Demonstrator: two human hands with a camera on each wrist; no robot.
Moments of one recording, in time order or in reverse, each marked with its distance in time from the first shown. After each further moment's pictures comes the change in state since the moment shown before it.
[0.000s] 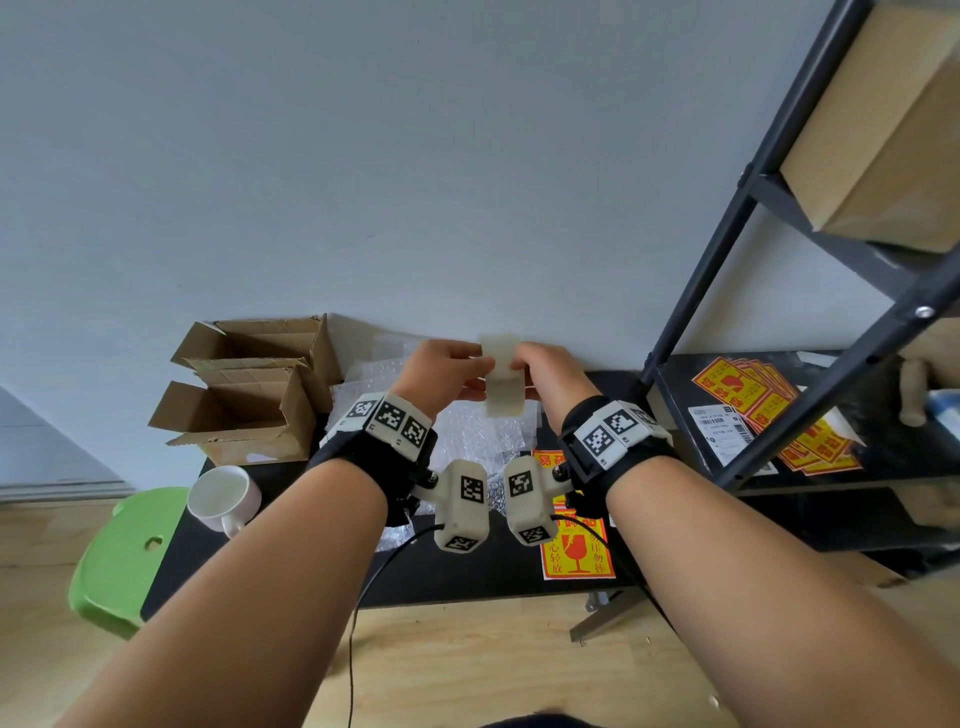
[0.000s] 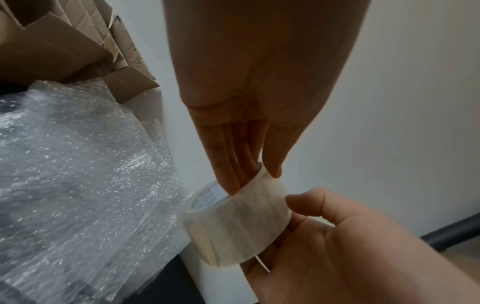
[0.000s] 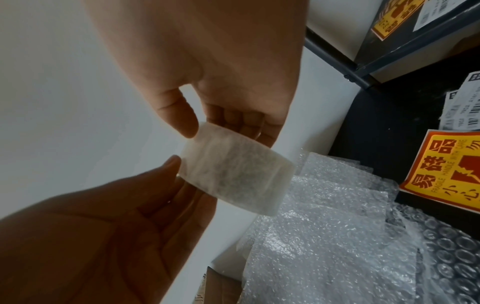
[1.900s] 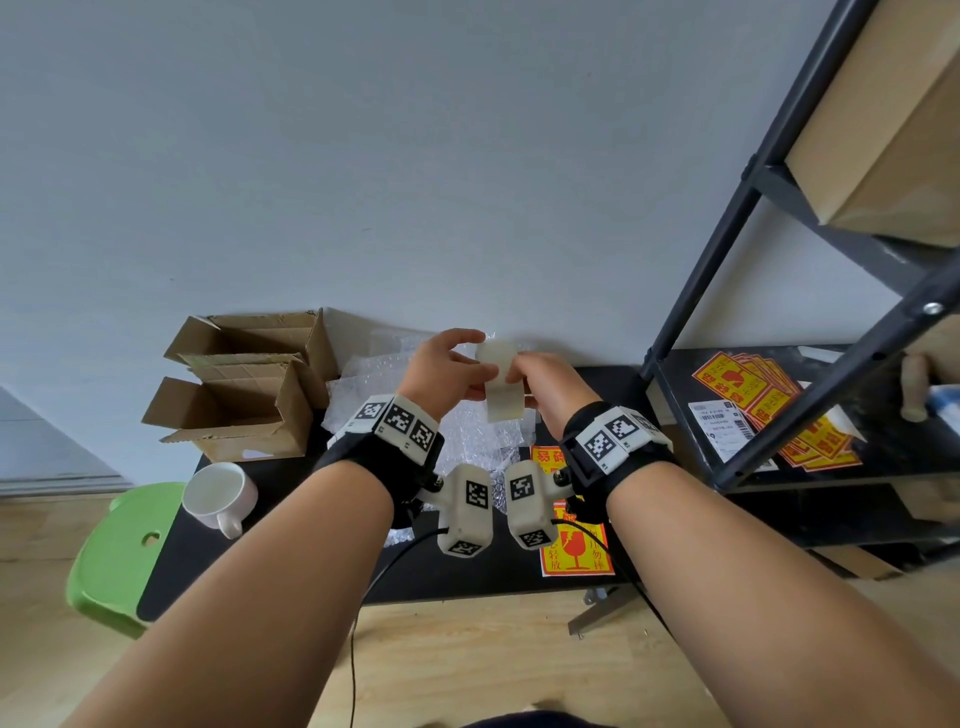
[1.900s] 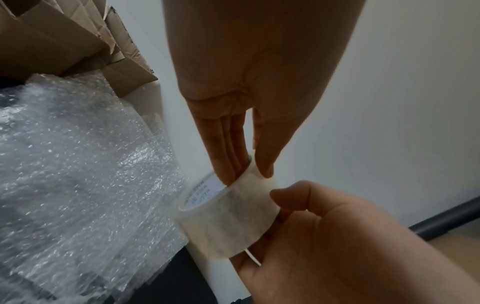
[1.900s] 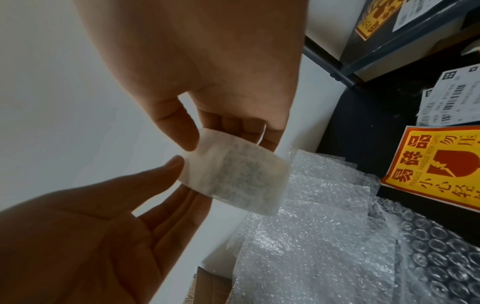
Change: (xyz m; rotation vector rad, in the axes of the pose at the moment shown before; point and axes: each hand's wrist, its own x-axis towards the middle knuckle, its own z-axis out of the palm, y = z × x) left_hand 0.007 -0.009 0.006 -0.002 0.033 -0.005; right_hand 0.011 0.015 -0.001 -0.050 -0.076 0.027
